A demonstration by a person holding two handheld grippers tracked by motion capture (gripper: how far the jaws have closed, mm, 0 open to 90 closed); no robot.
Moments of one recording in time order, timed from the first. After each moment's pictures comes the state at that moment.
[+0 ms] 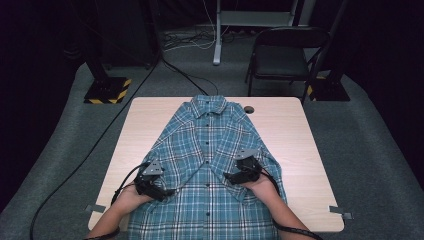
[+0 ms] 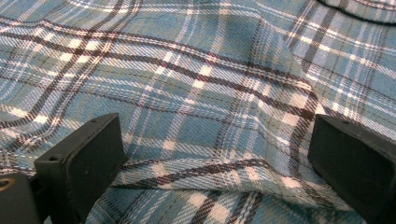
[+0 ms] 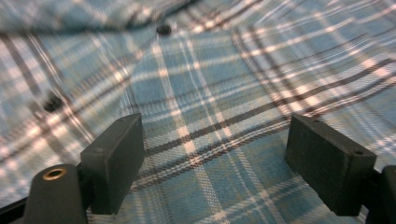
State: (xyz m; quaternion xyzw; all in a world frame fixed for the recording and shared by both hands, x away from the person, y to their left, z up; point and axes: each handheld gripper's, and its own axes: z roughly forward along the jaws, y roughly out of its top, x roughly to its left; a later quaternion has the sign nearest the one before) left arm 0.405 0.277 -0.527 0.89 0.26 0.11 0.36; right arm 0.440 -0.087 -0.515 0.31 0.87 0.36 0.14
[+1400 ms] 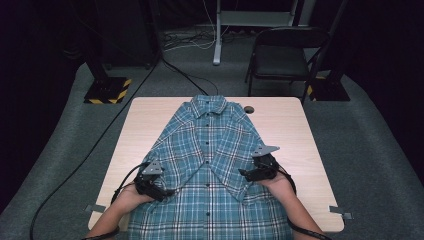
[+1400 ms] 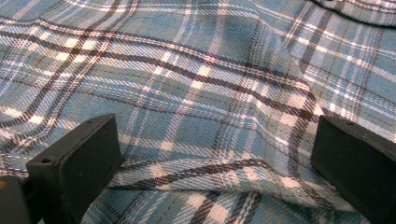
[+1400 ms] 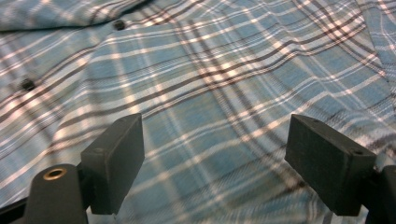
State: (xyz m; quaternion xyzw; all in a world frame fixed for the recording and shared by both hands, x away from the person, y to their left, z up) left arm 0.406 0.278 -0.527 0.89 0.26 0.10 0.37; right arm 0.439 -0.137 -0.494 0.34 0.85 0.37 0.16
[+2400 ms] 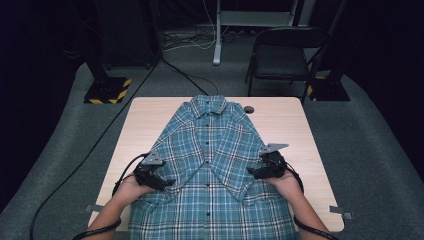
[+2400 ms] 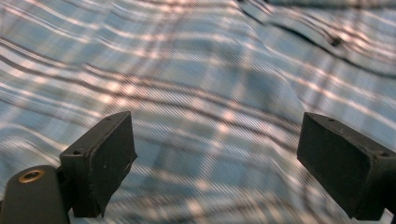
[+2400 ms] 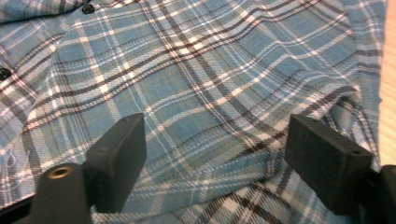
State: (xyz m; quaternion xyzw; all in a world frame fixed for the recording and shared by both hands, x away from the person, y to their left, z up) left arm 0.430 0.273 -0.499 0.88 0.28 0.12 0.38; right arm 0.445 -0.165 -0.495 0.38 0.84 0.36 0.13
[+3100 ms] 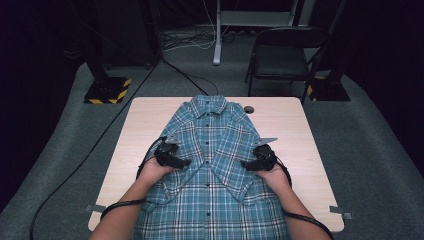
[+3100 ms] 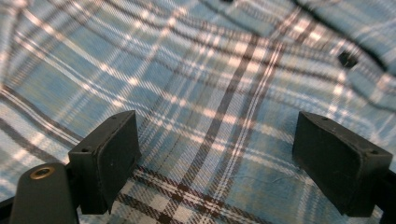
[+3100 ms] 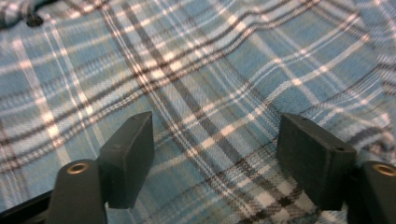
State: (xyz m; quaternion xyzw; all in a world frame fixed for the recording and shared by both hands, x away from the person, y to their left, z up) left arm 0.496 0.226 -0.517 0.87 0.34 0.12 0.34; right arm 0.476 -0.143 -0.513 0.41 0.84 0.34 0.14
